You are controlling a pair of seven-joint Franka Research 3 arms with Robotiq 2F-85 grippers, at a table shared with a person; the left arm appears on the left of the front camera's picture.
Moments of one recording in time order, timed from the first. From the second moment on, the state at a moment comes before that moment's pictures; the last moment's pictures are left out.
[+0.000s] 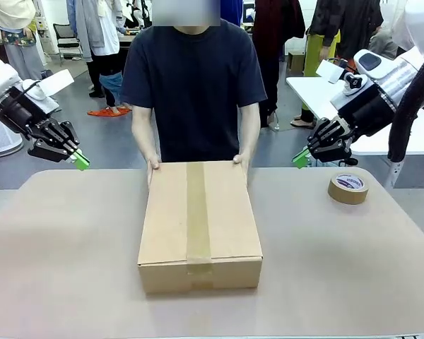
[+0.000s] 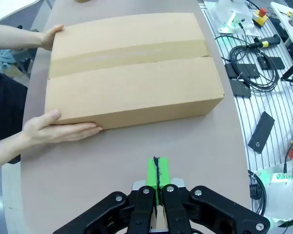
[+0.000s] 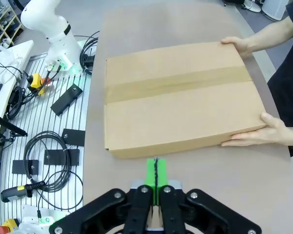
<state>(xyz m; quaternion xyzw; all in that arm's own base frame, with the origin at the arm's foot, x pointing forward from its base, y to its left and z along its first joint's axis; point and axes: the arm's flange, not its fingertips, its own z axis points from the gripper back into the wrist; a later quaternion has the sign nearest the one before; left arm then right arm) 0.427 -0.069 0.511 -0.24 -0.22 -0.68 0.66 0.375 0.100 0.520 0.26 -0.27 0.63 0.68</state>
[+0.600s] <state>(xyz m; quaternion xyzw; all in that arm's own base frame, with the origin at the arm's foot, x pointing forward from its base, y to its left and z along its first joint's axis) 0.427 -0.068 0.511 -0.24 -0.22 -0.68 0.66 0.374 0.101 0.520 0.26 -0.27 0.63 0.68</state>
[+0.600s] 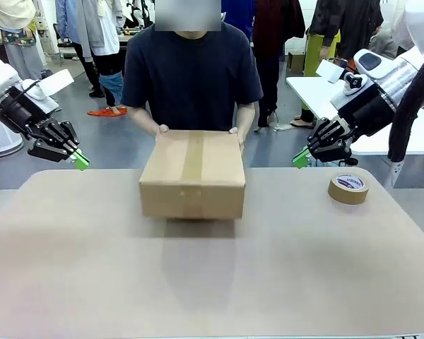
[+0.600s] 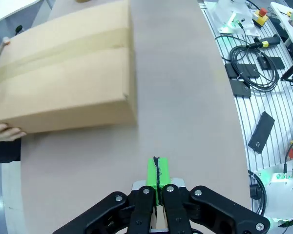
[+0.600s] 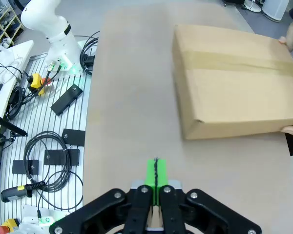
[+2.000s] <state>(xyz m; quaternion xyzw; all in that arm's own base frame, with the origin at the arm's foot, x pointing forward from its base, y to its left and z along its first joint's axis) 0.420 -0.064 0.536 -0.25 -0.23 -0.68 0.65 0.360 0.082 0.529 0.28 -0.29 0.62 0.68</state>
